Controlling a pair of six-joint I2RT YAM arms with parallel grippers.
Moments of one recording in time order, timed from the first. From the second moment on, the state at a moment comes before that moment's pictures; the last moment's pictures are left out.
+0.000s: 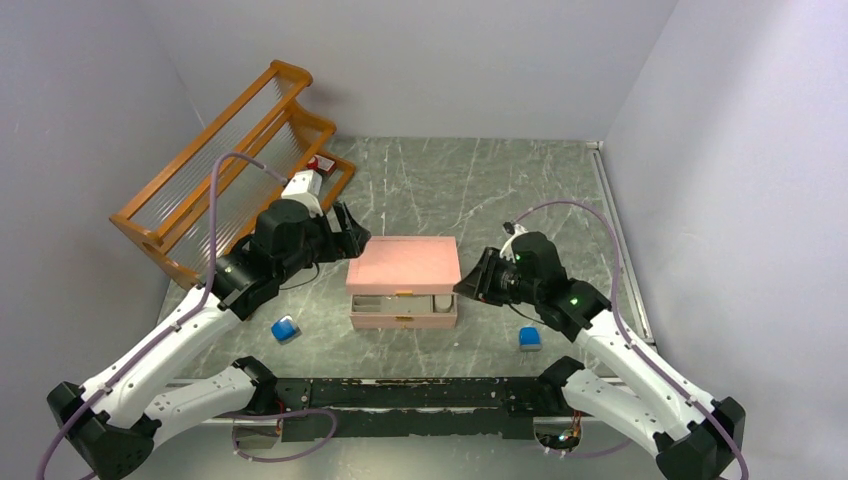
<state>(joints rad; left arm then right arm) -0.66 0.93 0.96 -0.45 -0.18 -0.62 0.61 0.81 0.70 -0.47 -0.21 0.79</state>
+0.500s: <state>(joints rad) -0.66 1.00 0.87 -0.55 -0.05 -0.61 0.61 0.90 0.70 -0.55 -0.18 0.74</state>
